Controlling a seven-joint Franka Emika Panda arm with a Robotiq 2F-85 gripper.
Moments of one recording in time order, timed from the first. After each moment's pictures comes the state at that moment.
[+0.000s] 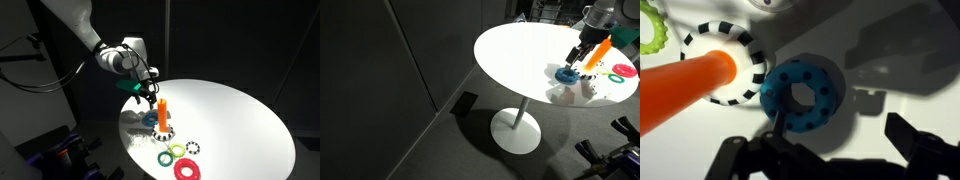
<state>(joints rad) 0.02 0.25 -0.04 -2.35 -0.12 2.63 -0.06</state>
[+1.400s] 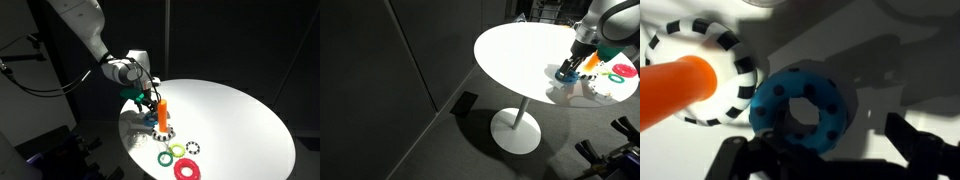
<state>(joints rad) 0.01 0.39 -0.04 -2.30 -0.12 2.70 -0.06</state>
